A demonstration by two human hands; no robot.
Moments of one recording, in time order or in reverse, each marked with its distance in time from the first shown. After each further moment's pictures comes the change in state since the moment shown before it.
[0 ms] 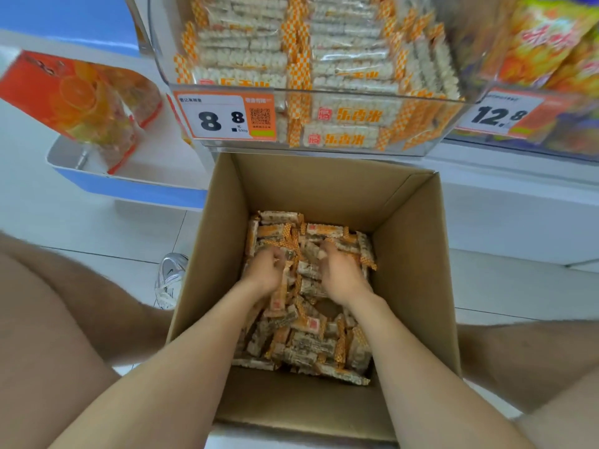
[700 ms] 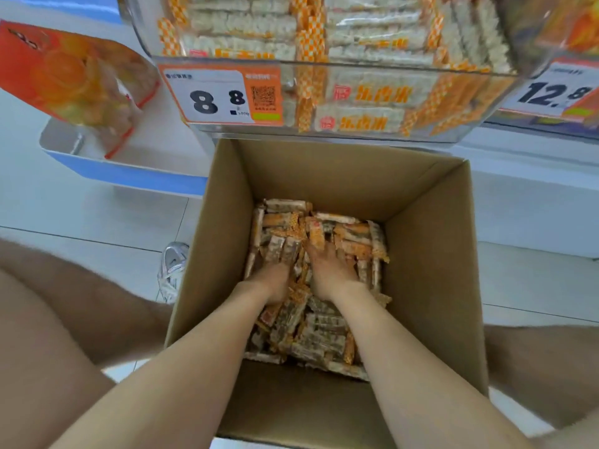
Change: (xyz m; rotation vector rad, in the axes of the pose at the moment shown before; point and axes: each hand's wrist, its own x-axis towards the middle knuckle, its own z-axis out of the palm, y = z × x) left_hand 0.021 -0.019 0.016 0.570 -0.397 0.041; right_hand 0.028 -0.020 0.031 -0.435 -0.344 0.032
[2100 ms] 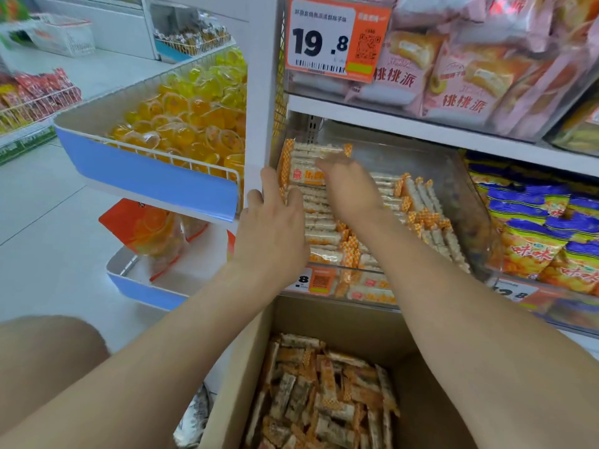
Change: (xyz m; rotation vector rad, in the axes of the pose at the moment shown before) left_hand -0.221 0.048 -0.279 0.200 1.297 0.039; right_hand -0.047 -0.108 -0.385 -0.213 1.097 -0.370
